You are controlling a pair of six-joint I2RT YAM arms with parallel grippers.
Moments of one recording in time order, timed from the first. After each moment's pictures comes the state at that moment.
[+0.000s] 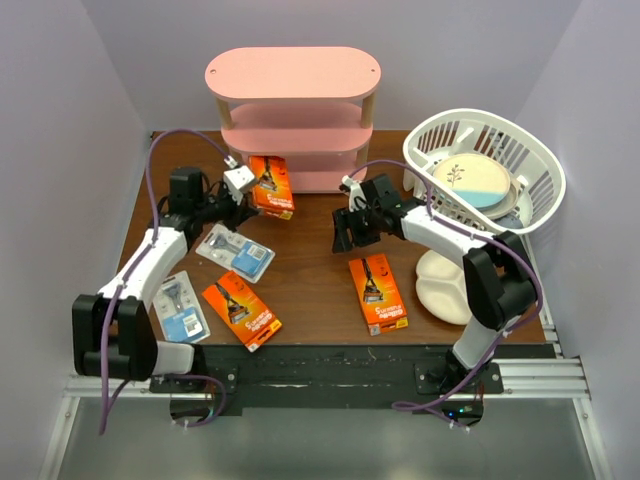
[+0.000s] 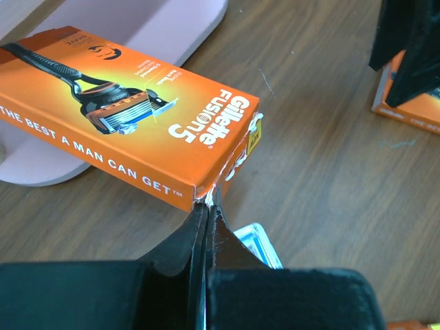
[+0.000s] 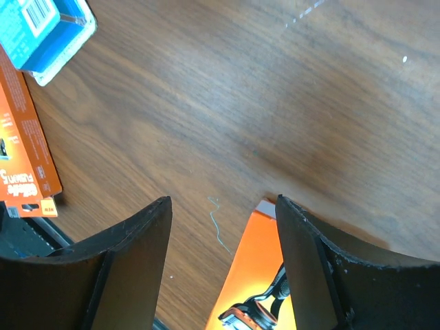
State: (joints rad) left arm -0.09 1.33 0.93 -0.20 0.70 0.47; right arm 0.52 1.72 1.17 -0.41 -0.33 0.20
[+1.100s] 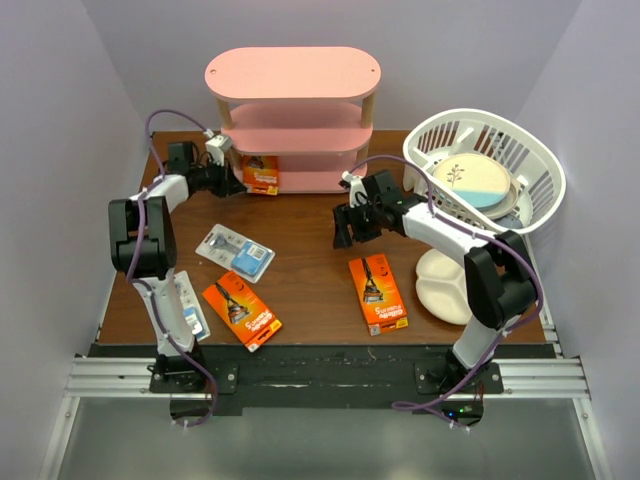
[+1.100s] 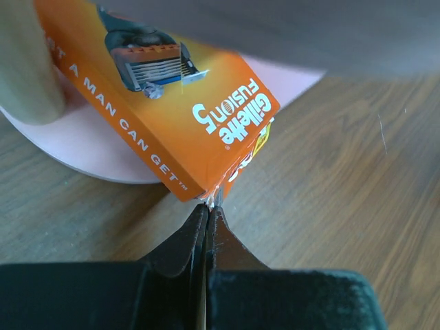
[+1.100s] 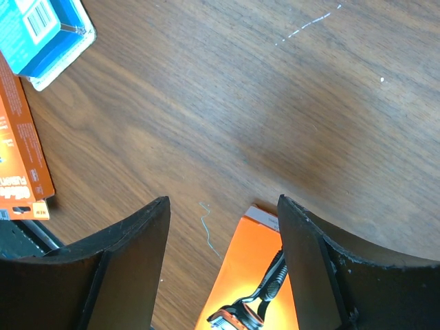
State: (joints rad) left arm 0.10 2.06 1.43 -0.16 0.82 0.21; right arm 0.51 1.72 1.20 -0.41 -0.32 0.16
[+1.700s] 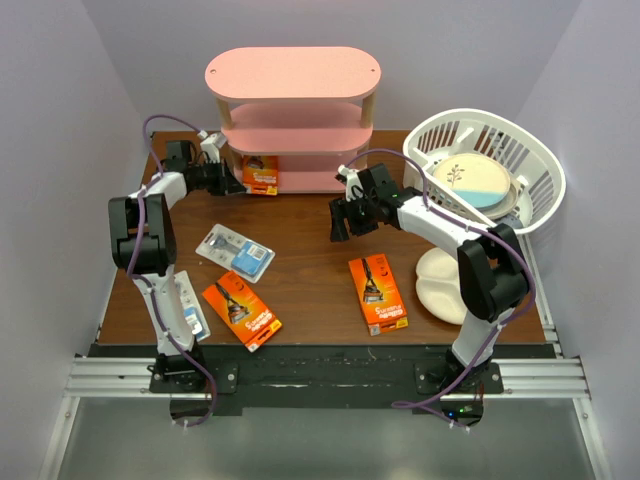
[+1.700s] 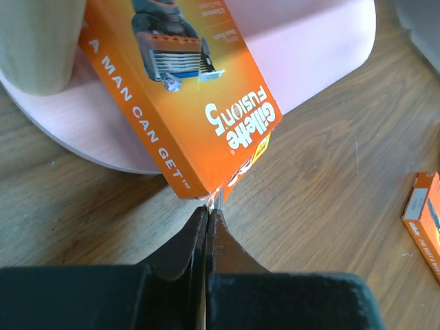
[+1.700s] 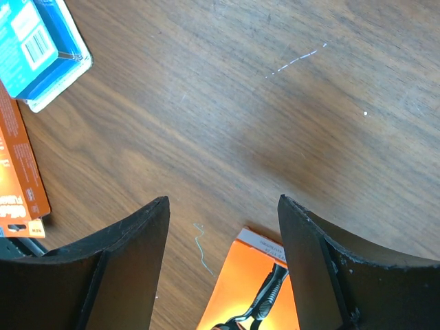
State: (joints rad) left arm 0.12 2.11 1.49 -0.21 0.83 0.03; right arm 0.51 1.79 1.28 -0.42 -0.30 0.15
